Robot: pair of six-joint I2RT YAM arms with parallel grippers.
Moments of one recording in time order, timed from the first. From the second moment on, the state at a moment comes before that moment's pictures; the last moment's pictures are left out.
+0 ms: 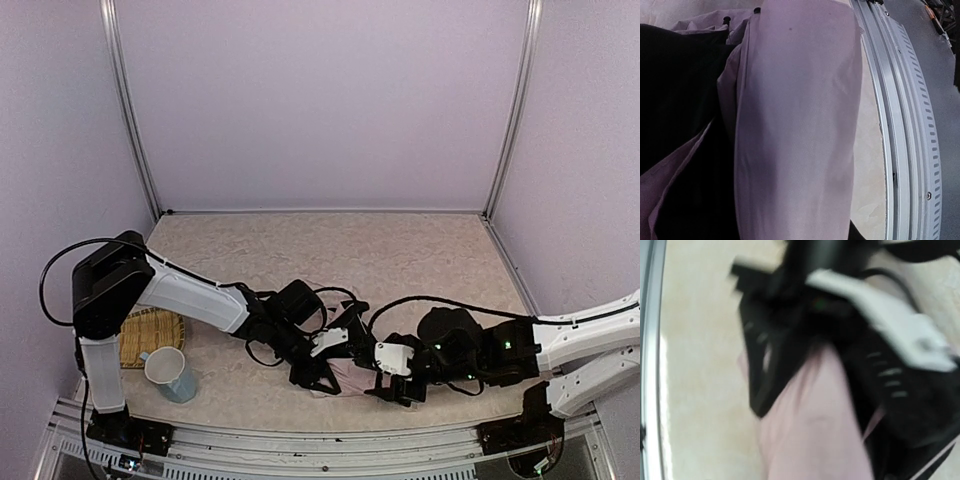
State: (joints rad) left arm -1.01 1.97 1.08 -0.16 0.65 0.25; right arm 1.25 1.15 0.57 -0.08 0.05 -0.28
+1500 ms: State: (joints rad) left arm -0.79 1.36 0.51 0.56 0.58 0.03; right arm 1.29 1.66 0.86 -0.25 0.17 -0.35
